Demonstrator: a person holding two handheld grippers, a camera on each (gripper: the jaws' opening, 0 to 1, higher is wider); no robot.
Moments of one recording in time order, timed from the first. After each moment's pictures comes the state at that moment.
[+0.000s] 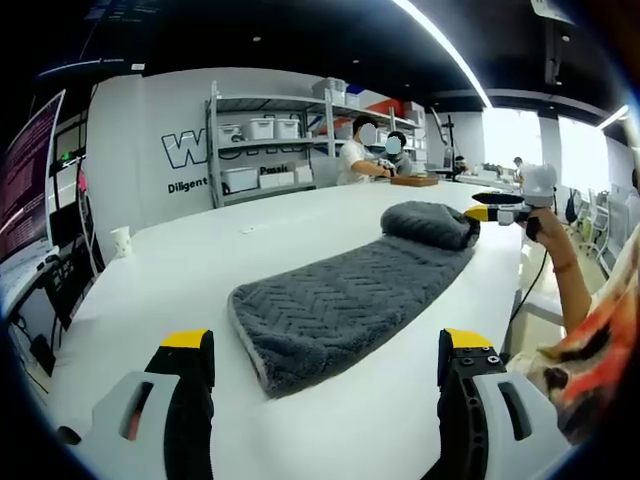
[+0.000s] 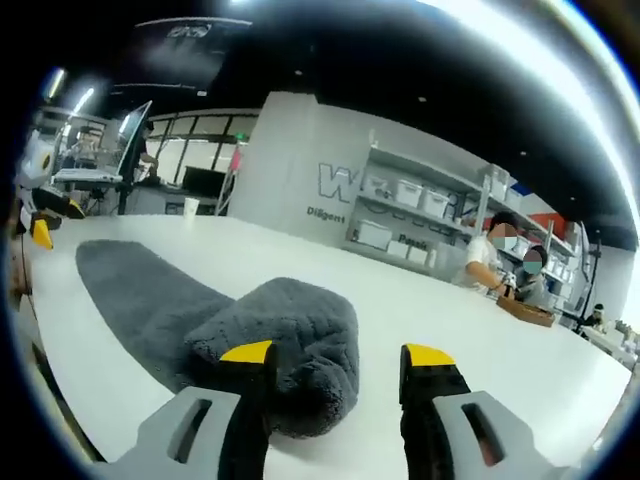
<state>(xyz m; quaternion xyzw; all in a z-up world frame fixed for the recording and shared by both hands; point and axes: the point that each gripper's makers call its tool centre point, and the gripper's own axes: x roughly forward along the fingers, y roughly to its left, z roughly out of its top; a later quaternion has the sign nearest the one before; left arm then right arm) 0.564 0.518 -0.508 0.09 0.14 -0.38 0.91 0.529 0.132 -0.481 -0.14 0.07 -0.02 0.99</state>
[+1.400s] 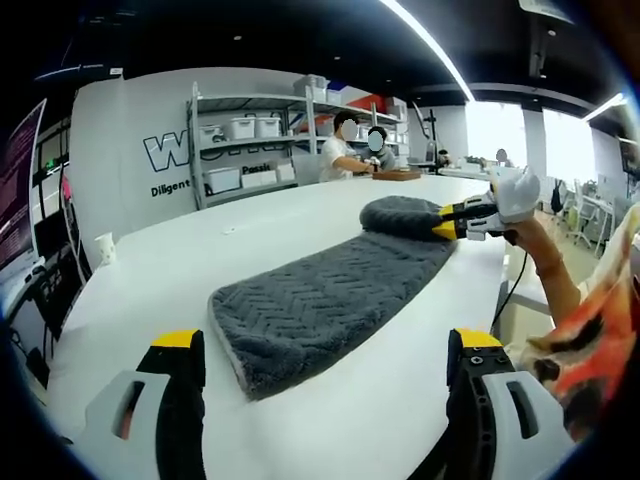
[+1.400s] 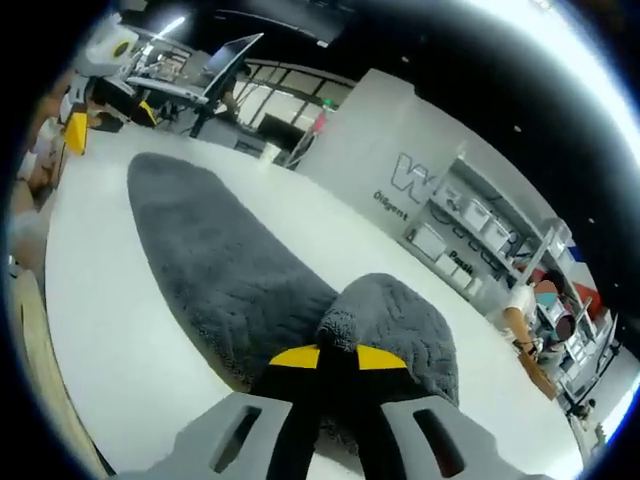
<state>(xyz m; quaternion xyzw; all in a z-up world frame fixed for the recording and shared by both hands) 0.552 0.501 -0.509 0.11 0.14 -0.41 0.89 0.552 0.201 -0.523 -0.29 0.13 0.07 0.95</state>
